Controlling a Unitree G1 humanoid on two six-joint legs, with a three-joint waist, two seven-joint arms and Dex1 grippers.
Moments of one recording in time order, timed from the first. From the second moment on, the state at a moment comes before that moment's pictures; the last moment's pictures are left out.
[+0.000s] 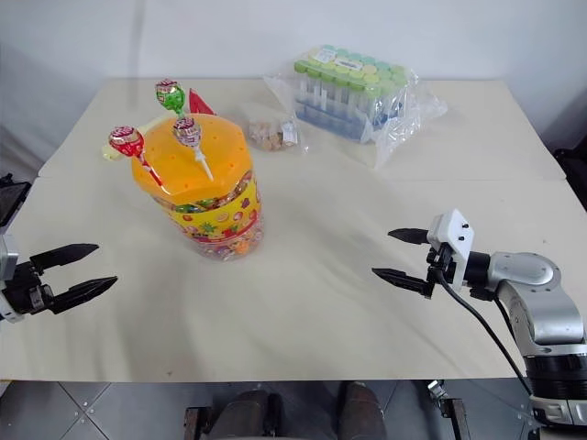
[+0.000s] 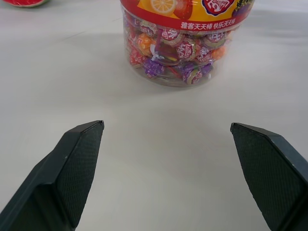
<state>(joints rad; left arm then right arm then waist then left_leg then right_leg) -0.01 0.92 0.55 0.21 -0.55 0.21 -1.23 -0.27 -0.79 -0.13 -0.03 0.45 0.28 1.14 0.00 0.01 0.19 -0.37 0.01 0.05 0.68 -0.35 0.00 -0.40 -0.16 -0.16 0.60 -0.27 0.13</state>
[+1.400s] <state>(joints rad) -0.39 0.94 0.46 -0.06 -0.77 0.35 -1.23 -0.54 -0.83 -0.16 -0.10 0.60 0.37 1.22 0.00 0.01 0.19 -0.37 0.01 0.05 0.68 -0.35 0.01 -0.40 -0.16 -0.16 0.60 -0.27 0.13</state>
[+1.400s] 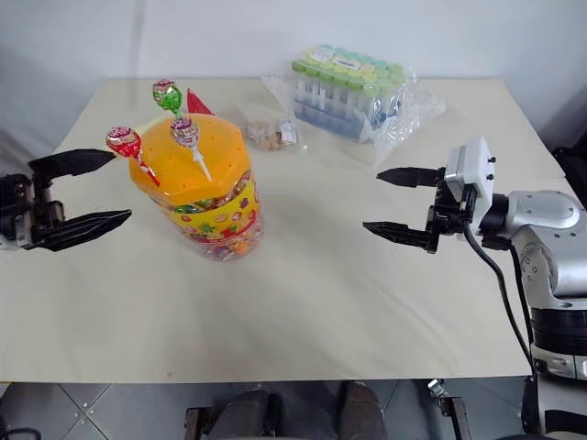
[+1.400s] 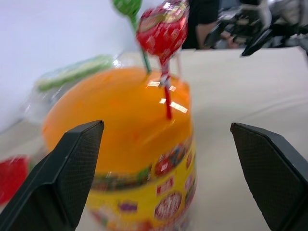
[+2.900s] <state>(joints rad) -0.29 1.09 0.72 -0.13 -0.64 0.95 -0.67 -0.62 -0.79 -0.15 -0.04 0.61 0.35 1.23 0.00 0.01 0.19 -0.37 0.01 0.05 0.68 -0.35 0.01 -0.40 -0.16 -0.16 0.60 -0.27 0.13</state>
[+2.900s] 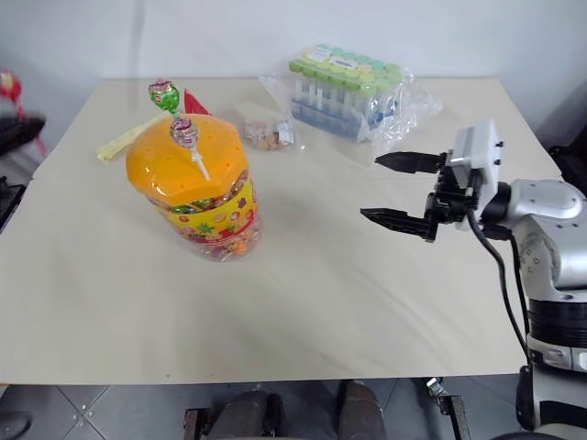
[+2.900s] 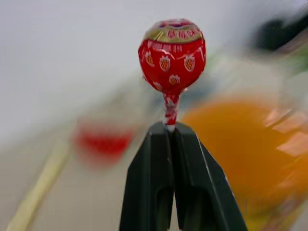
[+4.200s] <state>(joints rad) -0.24 1.02 0.86 -0.19 -0.70 0.92 -0.85 -0.71 -0.73 -0.10 -0.06 0.57 0.37 1.21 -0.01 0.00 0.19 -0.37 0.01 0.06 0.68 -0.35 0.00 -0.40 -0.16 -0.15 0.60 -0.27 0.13</state>
